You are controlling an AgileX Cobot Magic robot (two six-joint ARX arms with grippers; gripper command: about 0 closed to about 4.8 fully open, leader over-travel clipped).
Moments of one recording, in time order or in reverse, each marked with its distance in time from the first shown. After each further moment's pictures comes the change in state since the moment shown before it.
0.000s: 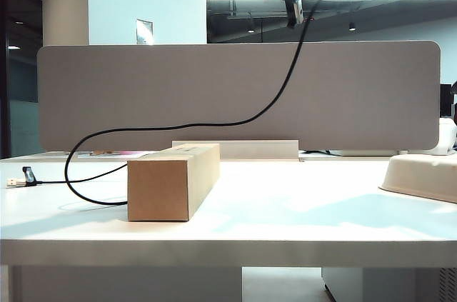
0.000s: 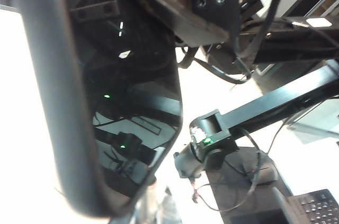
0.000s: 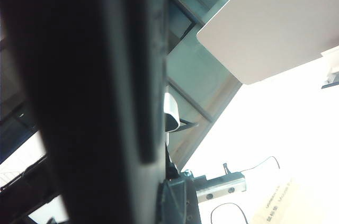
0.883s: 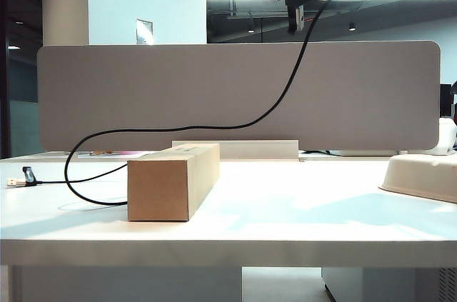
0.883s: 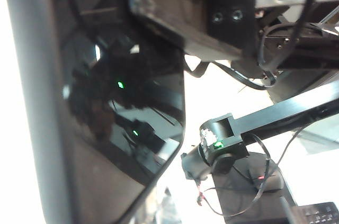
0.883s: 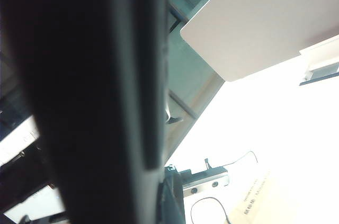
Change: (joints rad) left arm -0.008 0.006 0.000 0.043 -0.049 -0.092; right arm 0.004 -0.004 0.008 -0.136 0.008 -0.133
